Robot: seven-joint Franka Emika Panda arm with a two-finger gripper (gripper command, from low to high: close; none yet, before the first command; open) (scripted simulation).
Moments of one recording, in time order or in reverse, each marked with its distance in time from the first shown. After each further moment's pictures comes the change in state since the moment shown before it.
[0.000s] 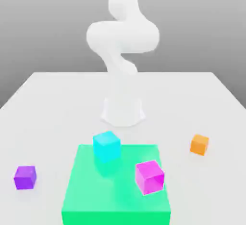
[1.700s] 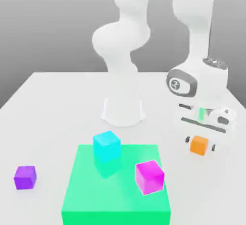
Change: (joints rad) arm 0.832 1.010 0.017 -0.532 0.009 0.797 -1.581
